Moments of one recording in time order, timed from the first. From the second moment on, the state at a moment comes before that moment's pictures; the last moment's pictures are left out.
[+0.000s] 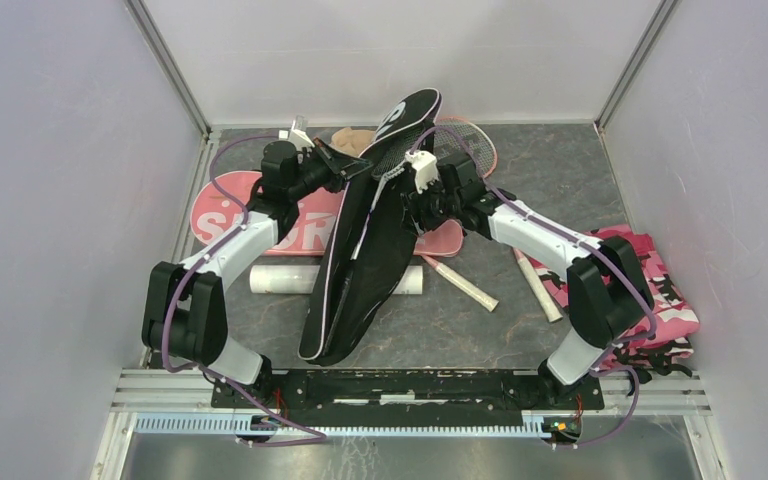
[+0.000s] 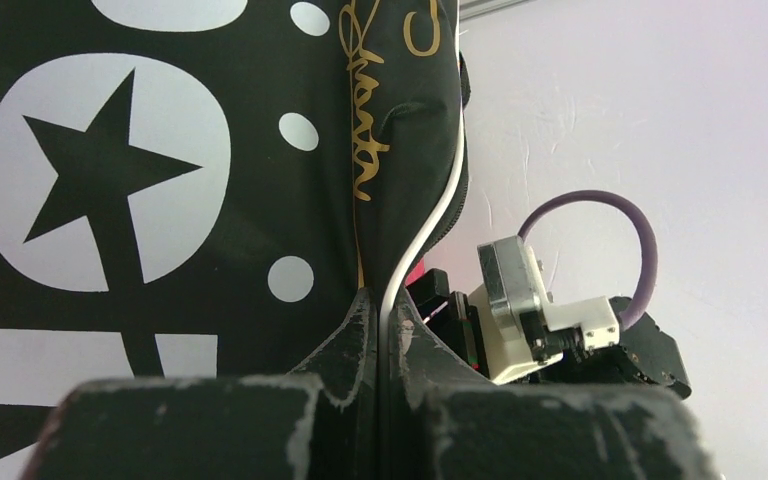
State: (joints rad) left arm -0.28 1.51 1.02 0.33 0.48 -1.09; right arm 0.57 1.67 1.20 -0.23 -0.29 -0.02
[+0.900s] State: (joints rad) left arm -0.53 1.49 1.23 0.08 0.43 -0.50; right arm 0.41 1.58 1.45 -0.50 -0.64 -0.11
